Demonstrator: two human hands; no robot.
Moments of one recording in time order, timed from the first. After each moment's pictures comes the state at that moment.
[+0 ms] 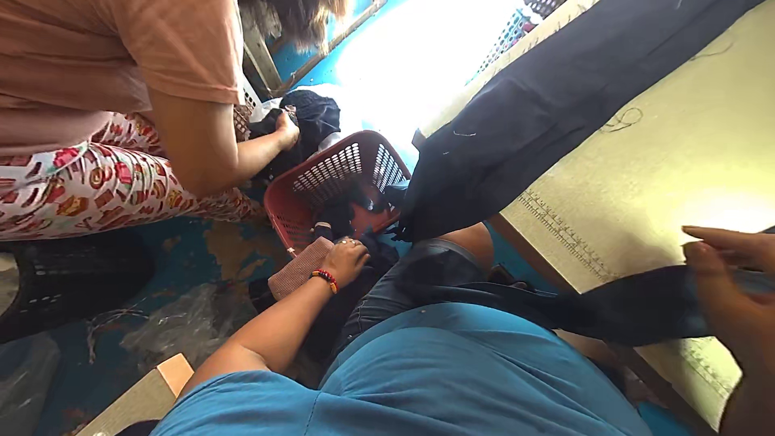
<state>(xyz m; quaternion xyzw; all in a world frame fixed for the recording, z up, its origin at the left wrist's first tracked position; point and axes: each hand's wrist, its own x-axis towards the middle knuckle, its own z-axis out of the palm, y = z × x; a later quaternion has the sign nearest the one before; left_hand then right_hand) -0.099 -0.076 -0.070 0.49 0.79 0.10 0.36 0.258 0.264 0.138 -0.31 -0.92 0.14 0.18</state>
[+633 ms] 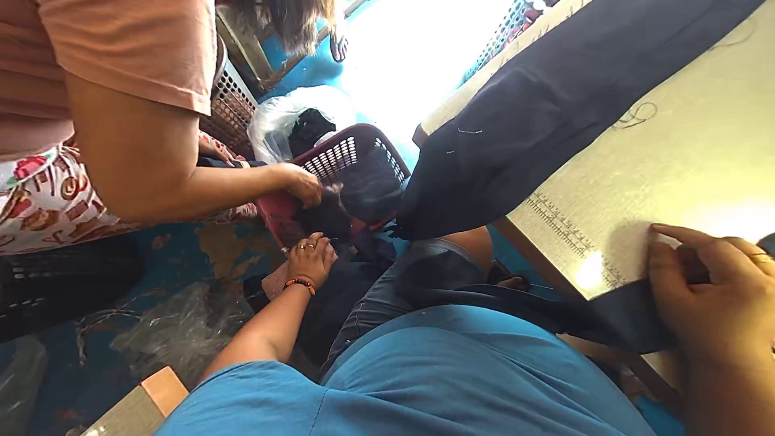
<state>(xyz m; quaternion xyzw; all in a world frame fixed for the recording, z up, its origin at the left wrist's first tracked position) -0.117 -0.134 -0.110 0.36 0.90 -0.02 0.24 0.244 0.256 0.107 -0.35 -0.91 0.08 0.18</state>
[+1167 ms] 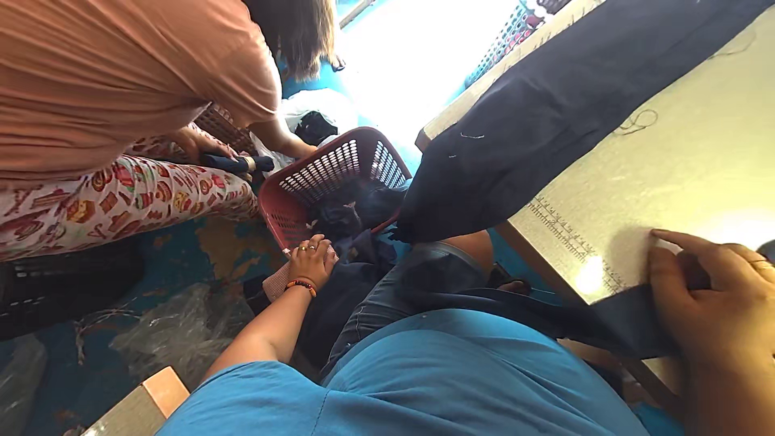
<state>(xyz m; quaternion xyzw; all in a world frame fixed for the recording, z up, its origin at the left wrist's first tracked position) -0.117 -0.133 -0.109 0.36 0.90 -0.03 0.24 0.244 0.256 0.106 -0.36 -0.91 0.07 0.19</state>
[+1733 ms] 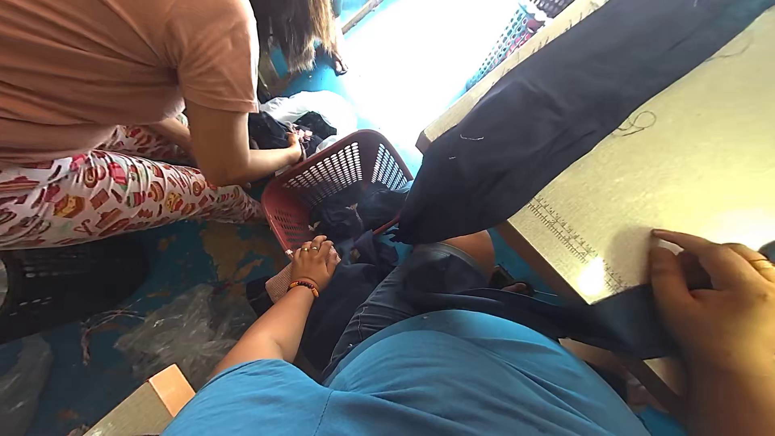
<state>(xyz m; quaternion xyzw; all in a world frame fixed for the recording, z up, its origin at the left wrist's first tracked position) -0.117 -0.133 -0.110 0.36 0.90 -0.02 0.24 0.246 0.257 0.105 -0.36 -0.91 0.07 0.18</state>
